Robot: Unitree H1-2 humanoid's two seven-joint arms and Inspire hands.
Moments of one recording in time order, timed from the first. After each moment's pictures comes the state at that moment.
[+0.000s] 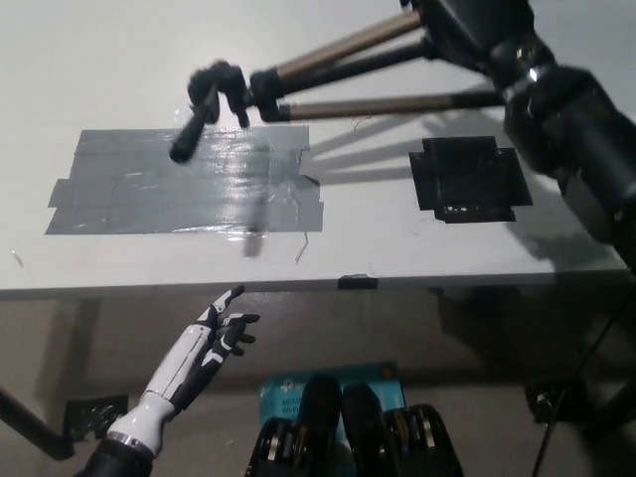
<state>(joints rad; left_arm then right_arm) -0.15 0.24 -0.17 0.11 0.22 -0.14 -0.12 -1.20 -0.34 0.58 0.84 -1.02 -0.19 -0.51</state>
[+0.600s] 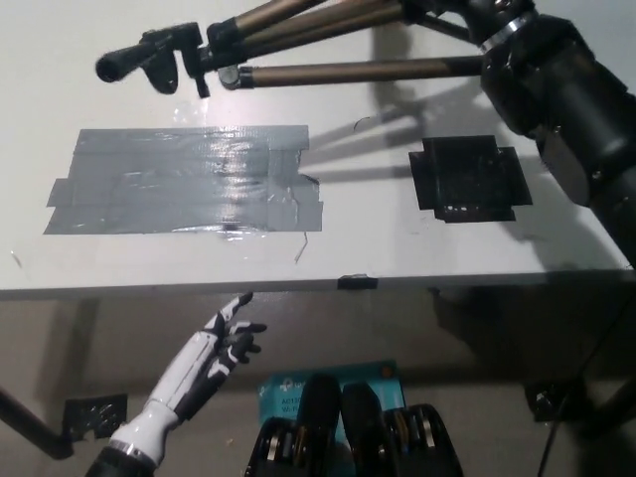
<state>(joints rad) -0.11 0.25 -0.19 0.08 0.24 -0.15 -0.14 -1.26 -0.28 0.56 0.90 -1.02 -0.22 -0.55</state>
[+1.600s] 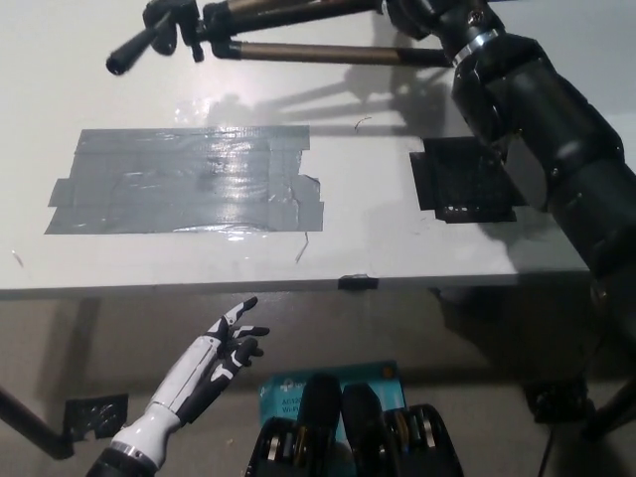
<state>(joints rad) -0.12 0.25 -0.19 0.07 0.25 -0.14 -0.16 -1.29 -0.19 0.51 1.10 -0.93 -0.20 -0.43</state>
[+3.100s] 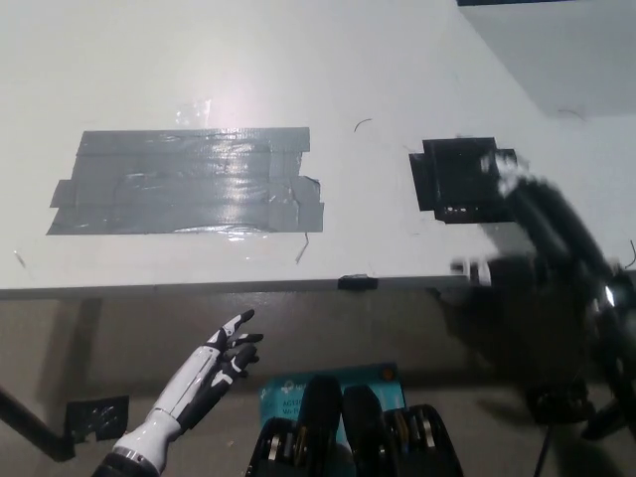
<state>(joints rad) -0.12 0.24 -0.19 0.14 0.25 -0.13 -0.16 -0.35 -0.42 0.30 -0.17 -0.37 0.10 0.11</state>
